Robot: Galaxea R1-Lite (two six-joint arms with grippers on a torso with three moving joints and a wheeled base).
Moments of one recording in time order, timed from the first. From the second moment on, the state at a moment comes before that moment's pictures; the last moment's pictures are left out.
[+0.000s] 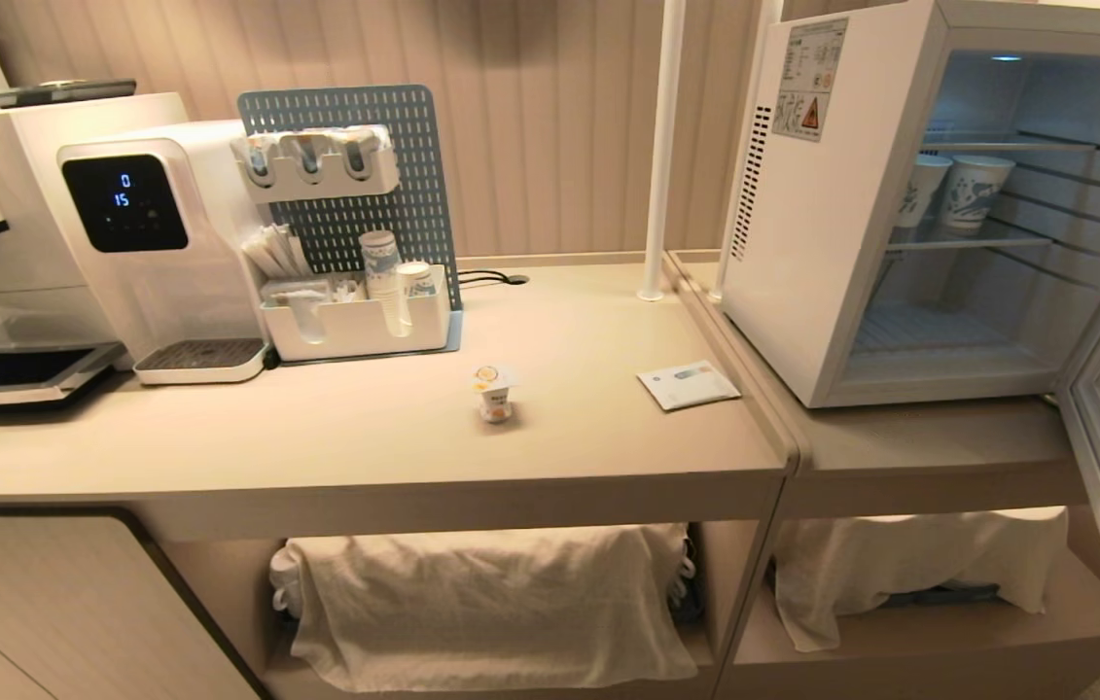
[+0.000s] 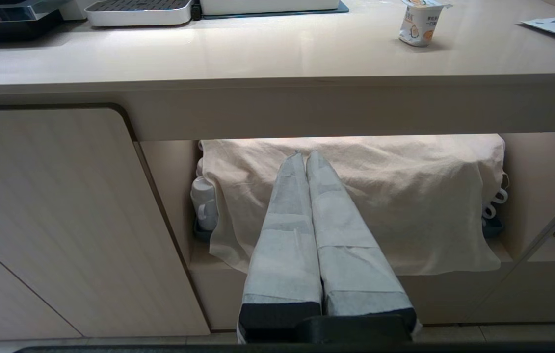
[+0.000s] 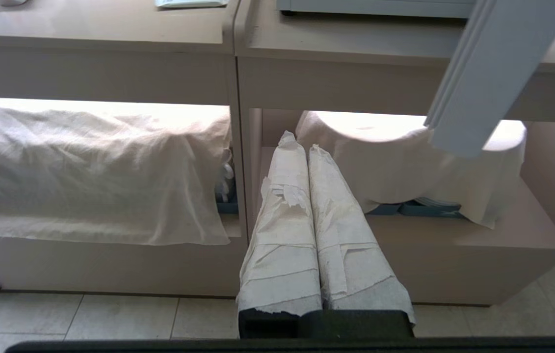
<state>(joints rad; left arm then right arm) 0.00 0.00 0.00 0.00 0.00 -0.01 -0.01 0.00 -0.07 0.15 0.04 -0.09</state>
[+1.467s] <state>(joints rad) 0.00 0.00 0.00 0.00 0.00 -0.01 -0.01 0.01 -0.13 0.17 0.05 -0.09</state>
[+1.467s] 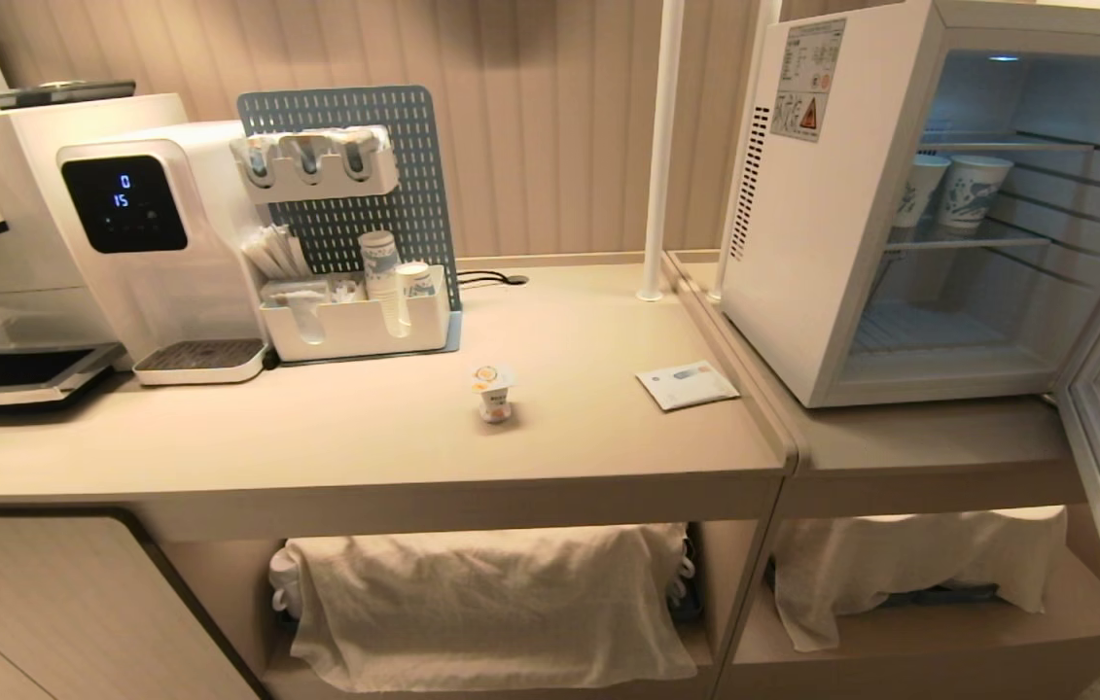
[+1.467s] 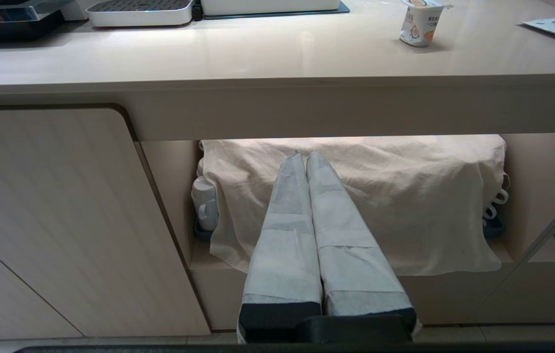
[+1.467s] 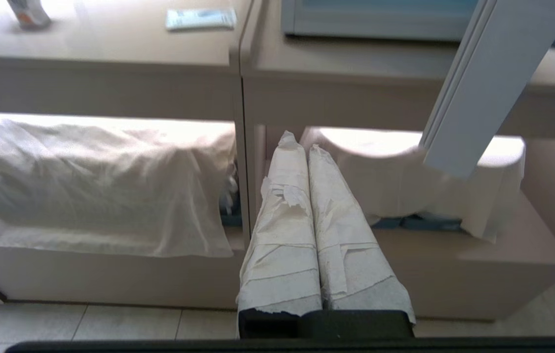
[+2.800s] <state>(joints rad) 0.00 0.00 0.00 0.00 0.00 -0.01 -0.02 0.73 -0.43 -0.20 -0.28 -0.53</state>
